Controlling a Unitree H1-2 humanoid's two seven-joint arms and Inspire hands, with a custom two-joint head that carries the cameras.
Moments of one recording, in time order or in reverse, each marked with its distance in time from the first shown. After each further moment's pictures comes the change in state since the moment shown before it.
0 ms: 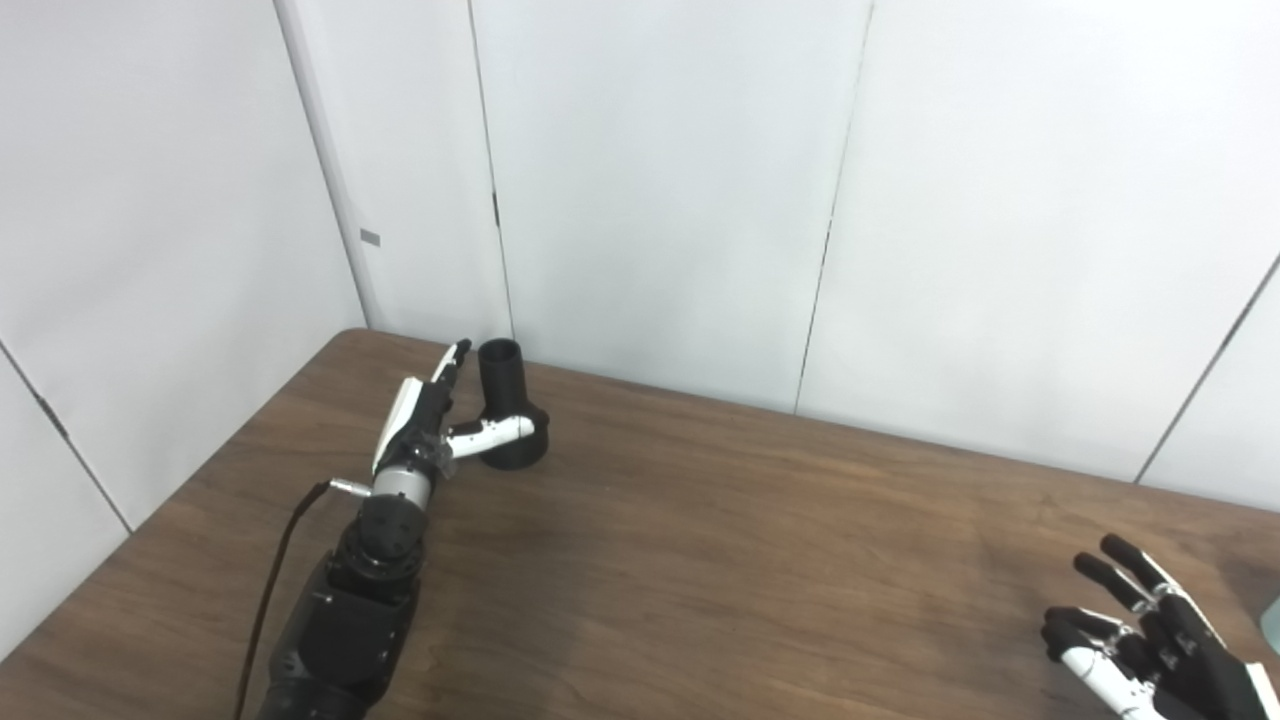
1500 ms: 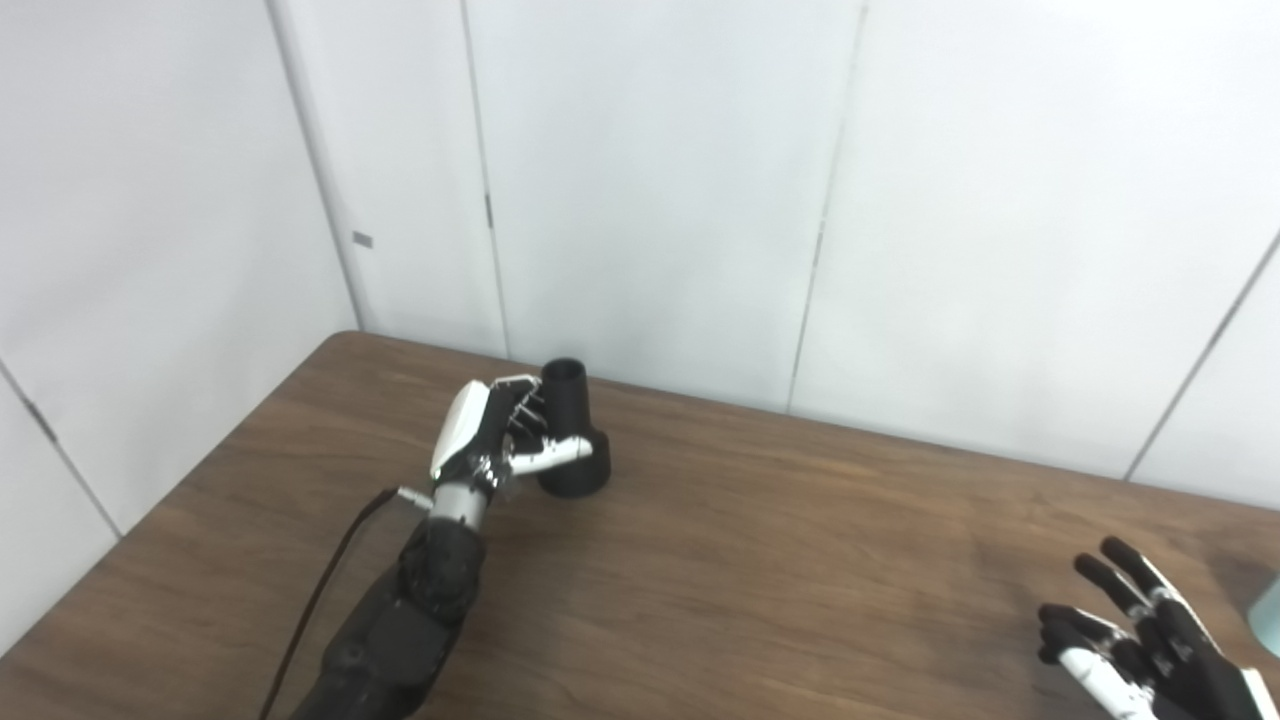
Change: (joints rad) left arm -0.057 -0.013 -0.277 0.293 0.210 -0.422 0.226; right arm 0.023 0.011 -0.007 -0.066 0.020 0.073 -0.023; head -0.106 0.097
